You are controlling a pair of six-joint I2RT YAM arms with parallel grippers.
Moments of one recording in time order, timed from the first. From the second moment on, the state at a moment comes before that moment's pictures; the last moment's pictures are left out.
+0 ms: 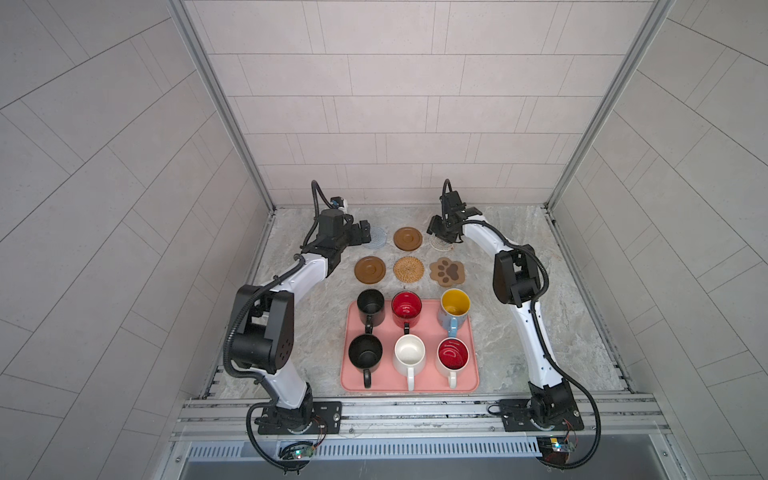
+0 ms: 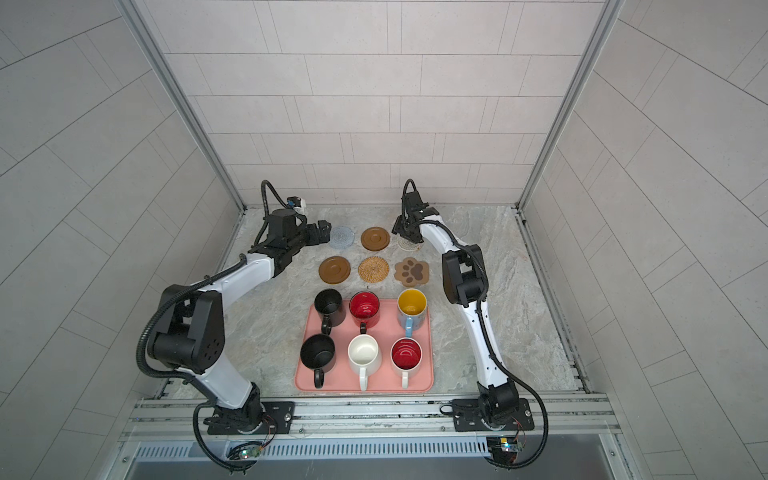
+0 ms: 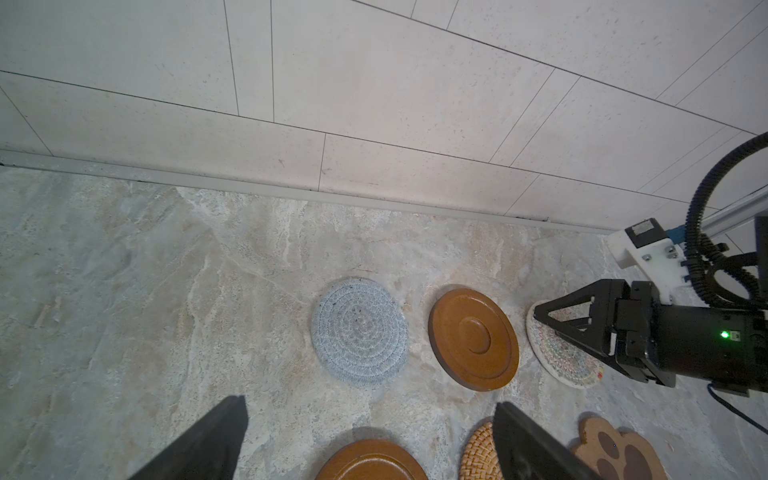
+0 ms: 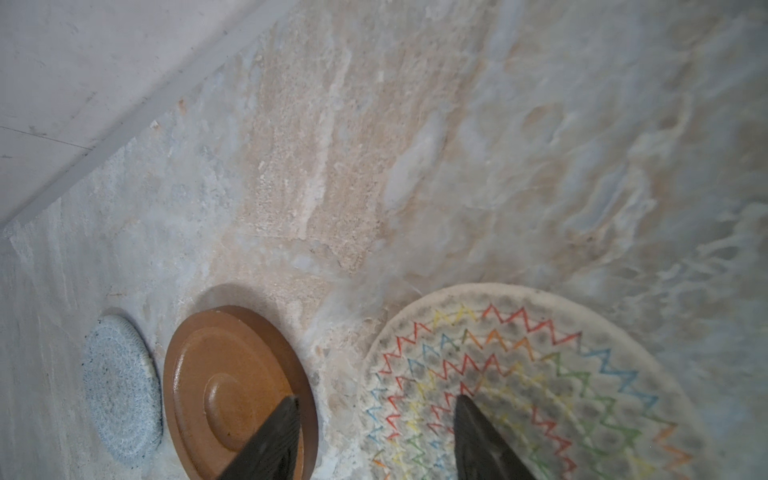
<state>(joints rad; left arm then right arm) -0.20 1.69 1.13 0.09 0.05 -0.28 0.26 2.54 2.27 -0.68 -0.13 0.68</state>
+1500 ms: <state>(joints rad) -0.20 1.57 1.16 -0.06 0.02 -0.35 0.27 2.22 2.32 -0.92 -0.08 0.52</state>
